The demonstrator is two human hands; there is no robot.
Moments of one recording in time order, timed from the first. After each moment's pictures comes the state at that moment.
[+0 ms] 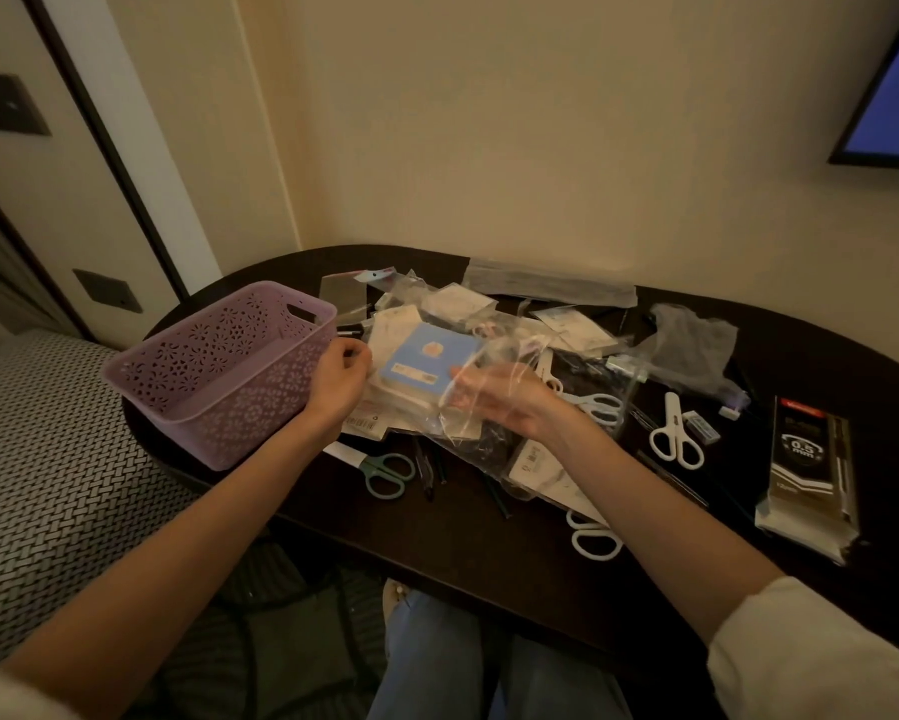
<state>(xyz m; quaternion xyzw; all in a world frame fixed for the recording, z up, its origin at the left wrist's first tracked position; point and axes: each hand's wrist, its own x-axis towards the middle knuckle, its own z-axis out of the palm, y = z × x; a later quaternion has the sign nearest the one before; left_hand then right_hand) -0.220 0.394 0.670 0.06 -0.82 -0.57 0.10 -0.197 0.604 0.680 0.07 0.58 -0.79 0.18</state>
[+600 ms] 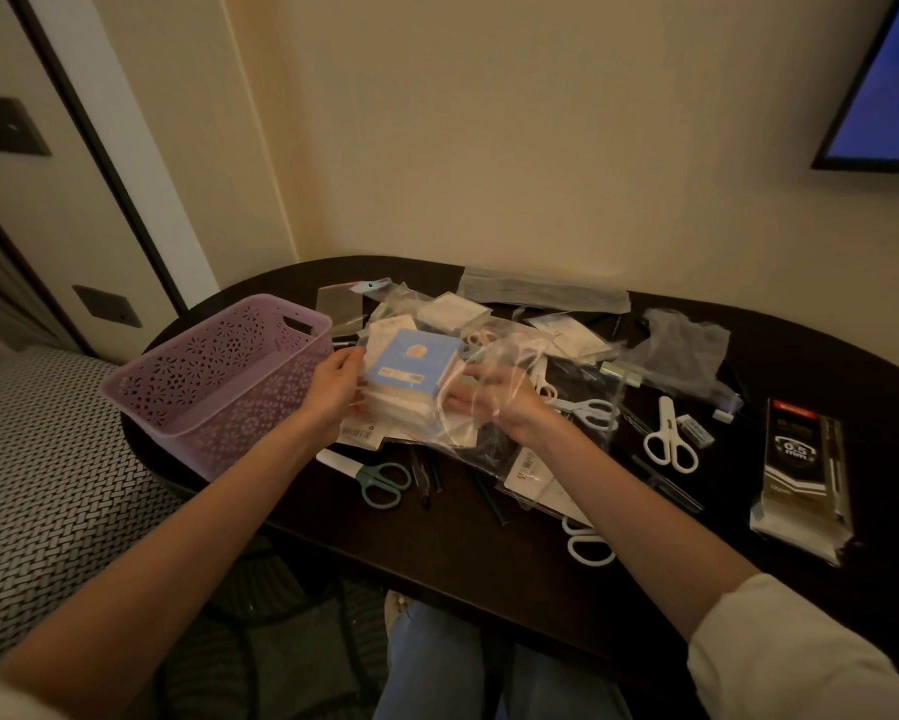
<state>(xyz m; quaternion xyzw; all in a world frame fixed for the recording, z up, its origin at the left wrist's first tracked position) -0.223 0.394 0.679 0.11 -0.75 -0.65 -0.01 -0.218 0.606 0.653 0.03 0.68 -0.73 0.10</state>
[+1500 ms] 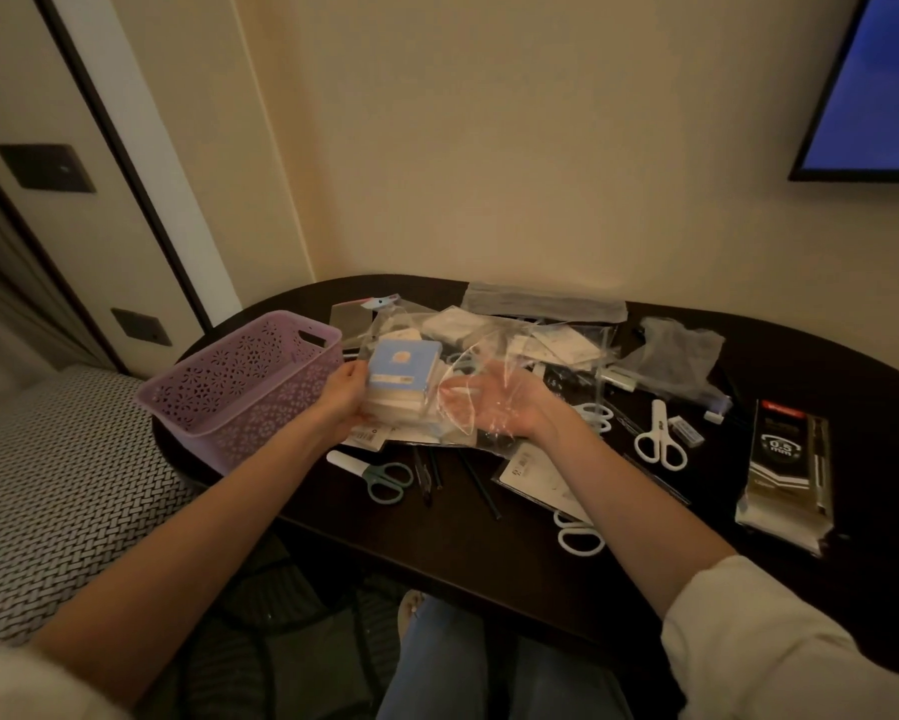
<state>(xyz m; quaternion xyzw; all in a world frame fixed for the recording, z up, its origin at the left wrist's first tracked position) -0.211 0.403 0.695 0.15 -0.74 -0.65 -0.04 -0.204 0.619 0.689 0.11 0.41 -0.85 0.31</state>
